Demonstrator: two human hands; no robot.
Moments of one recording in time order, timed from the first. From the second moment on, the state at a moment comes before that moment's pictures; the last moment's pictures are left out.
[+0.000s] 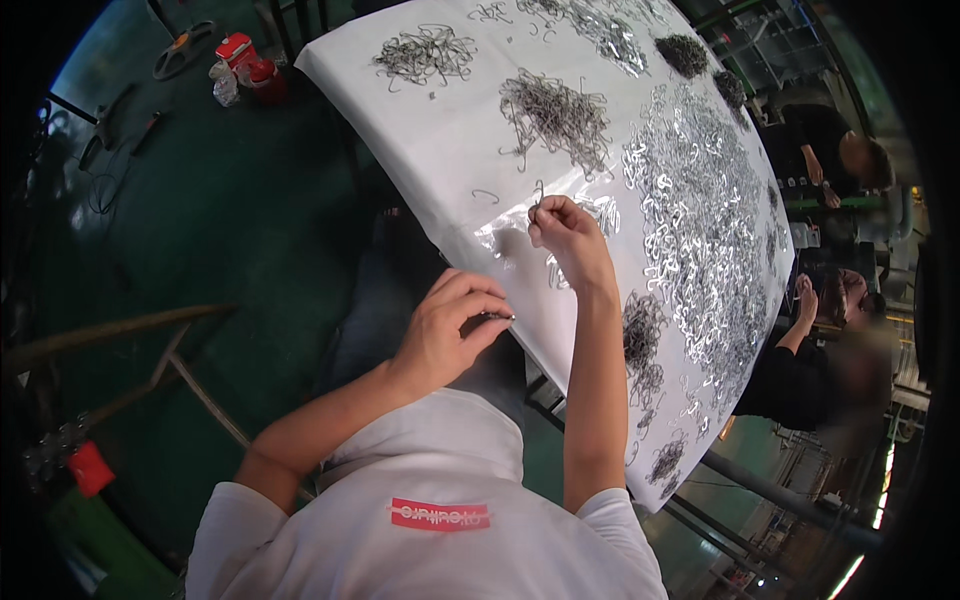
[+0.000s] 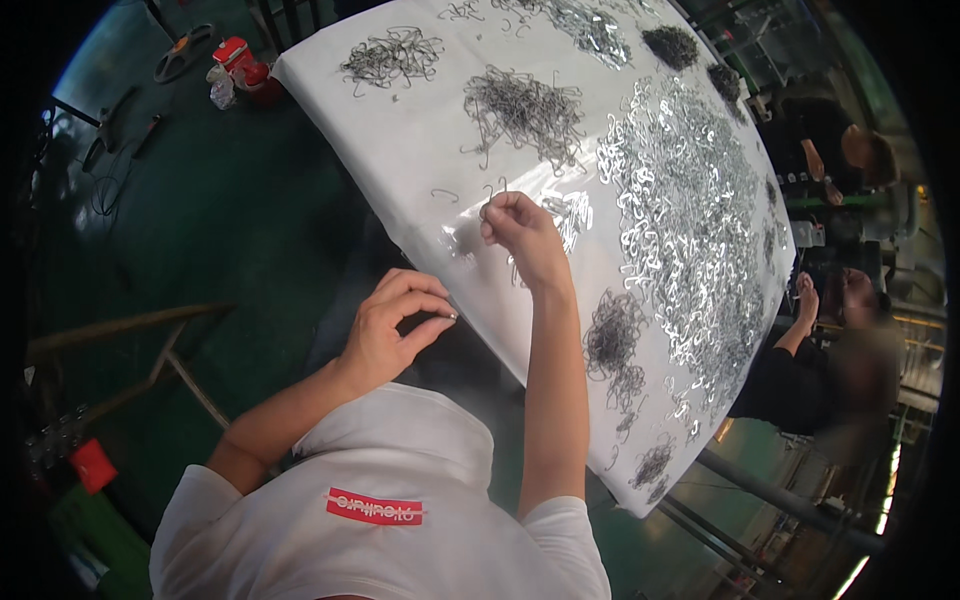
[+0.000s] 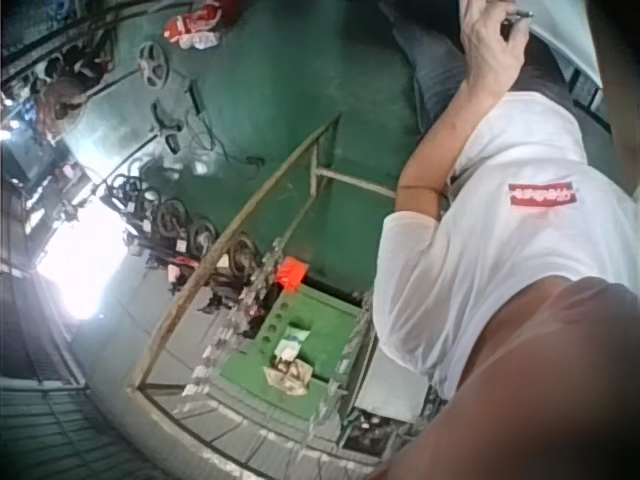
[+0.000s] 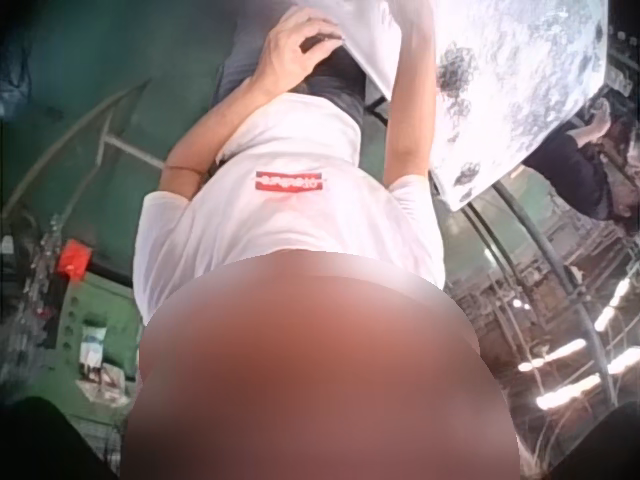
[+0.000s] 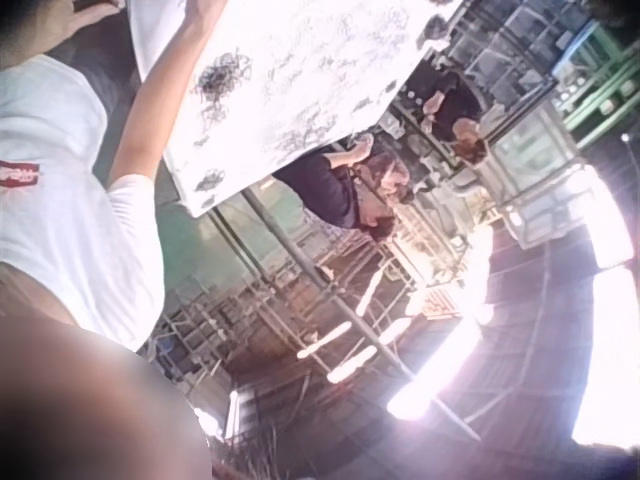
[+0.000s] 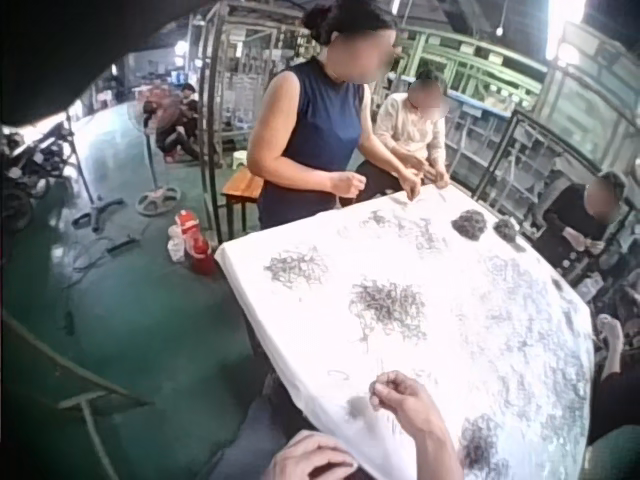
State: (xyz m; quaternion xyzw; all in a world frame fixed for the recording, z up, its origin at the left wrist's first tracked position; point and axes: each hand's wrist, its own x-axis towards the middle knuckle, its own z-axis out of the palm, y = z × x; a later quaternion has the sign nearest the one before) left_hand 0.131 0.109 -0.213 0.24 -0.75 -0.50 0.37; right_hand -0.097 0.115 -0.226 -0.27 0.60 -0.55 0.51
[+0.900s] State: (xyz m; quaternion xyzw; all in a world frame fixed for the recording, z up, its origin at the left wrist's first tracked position) left_hand 0.125 0.122 -0.207 0.26 -0.76 -0.48 0.34; right_hand 0.020 0.216 -0.199 -0.25 0.60 -0.71 0.29
